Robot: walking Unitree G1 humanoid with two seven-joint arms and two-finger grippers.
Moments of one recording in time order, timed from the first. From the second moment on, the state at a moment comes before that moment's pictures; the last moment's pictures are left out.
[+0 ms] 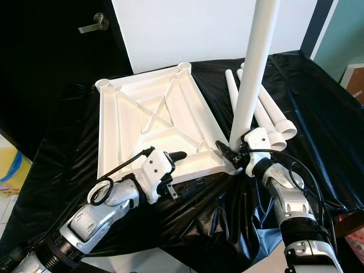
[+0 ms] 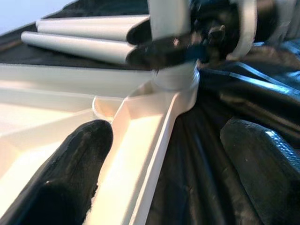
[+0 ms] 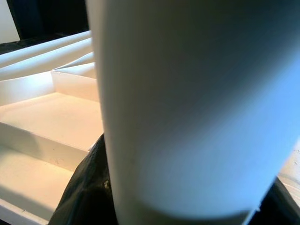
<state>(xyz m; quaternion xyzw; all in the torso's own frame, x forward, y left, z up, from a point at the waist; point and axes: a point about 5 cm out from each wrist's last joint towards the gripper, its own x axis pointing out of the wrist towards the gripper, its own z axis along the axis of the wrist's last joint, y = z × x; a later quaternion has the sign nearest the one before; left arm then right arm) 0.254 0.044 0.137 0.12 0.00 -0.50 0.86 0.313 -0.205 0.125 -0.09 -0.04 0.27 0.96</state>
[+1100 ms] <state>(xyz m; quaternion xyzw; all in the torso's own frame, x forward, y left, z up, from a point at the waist) 0.271 0.051 0.139 0.14 0.00 -0.47 0.87 0.288 -0.156 0.106 0.03 -0.03 -0.11 0.99</state>
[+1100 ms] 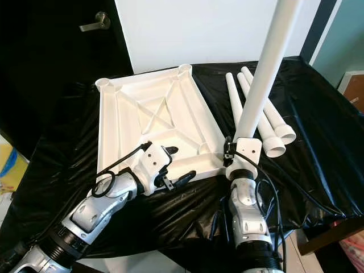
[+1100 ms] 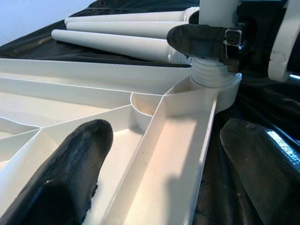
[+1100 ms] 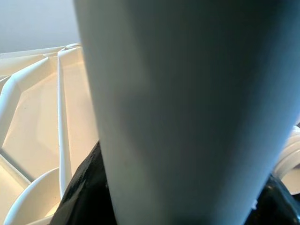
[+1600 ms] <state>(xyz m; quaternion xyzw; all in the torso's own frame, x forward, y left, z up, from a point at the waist) 0.272 0.052 0.140 0.14 0.00 -0.47 0.87 0.286 -0.150 0.110 0.03 -0.03 -0.11 0.99</state>
